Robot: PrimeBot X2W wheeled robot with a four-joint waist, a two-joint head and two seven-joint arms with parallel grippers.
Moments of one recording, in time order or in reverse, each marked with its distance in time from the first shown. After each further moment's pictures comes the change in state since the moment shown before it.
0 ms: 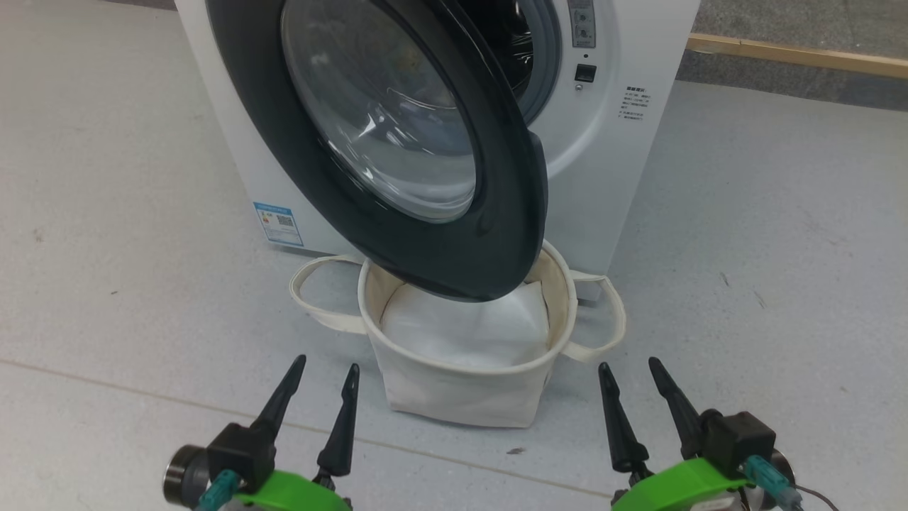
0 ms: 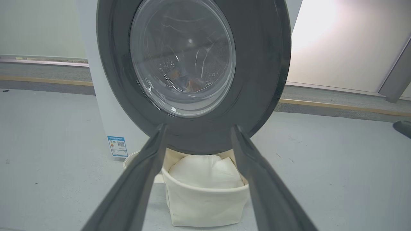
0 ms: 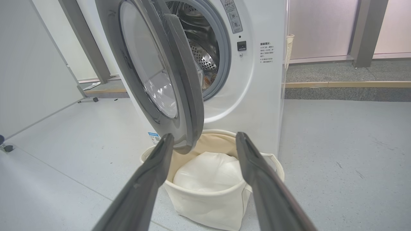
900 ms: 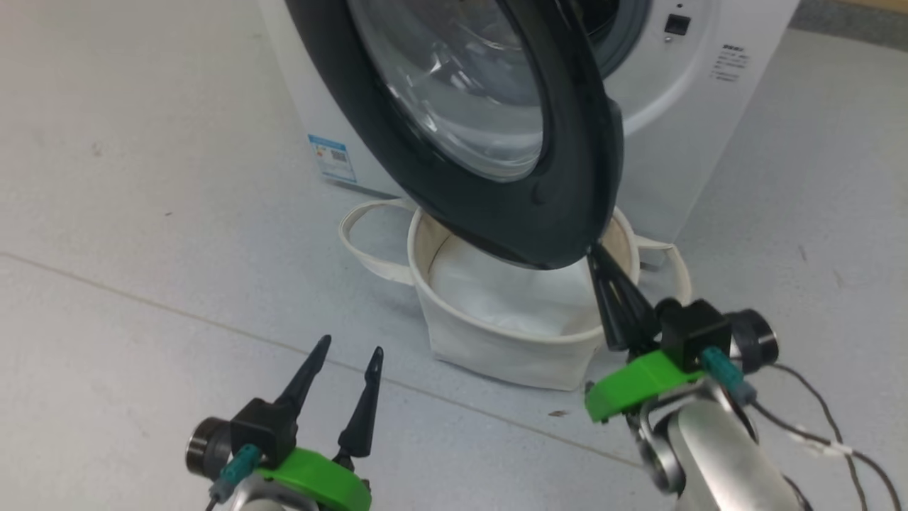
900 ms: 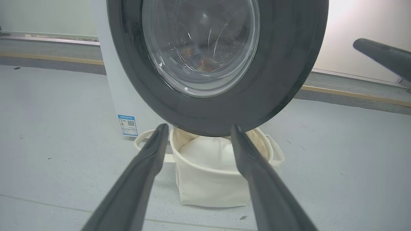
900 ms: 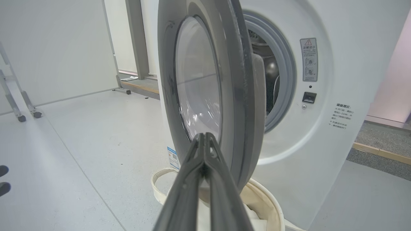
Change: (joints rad) left arm -0.073 -0.018 -0.034 0.057 0.002 -0.032 0.000; right arm -0.283 -0.004 0.050 0.061 -0.186 0.000 0.000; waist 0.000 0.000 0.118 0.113
